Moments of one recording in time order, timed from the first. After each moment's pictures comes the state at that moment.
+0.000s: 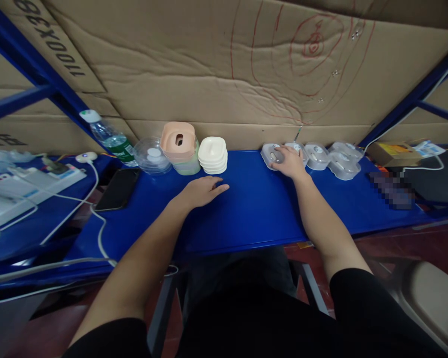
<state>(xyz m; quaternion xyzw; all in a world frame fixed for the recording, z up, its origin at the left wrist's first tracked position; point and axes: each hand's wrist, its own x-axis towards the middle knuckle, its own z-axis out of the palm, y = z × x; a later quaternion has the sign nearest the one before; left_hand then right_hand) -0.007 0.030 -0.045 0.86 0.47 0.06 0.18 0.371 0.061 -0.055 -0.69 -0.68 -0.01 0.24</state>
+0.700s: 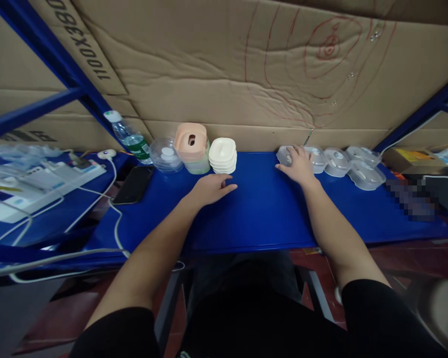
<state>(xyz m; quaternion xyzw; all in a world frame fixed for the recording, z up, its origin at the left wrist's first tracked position) -0.003 0.029 -0.042 0.85 0.48 0.12 0.17 0.360 0.055 -0.054 -0.69 -0.69 -0.05 0.23</state>
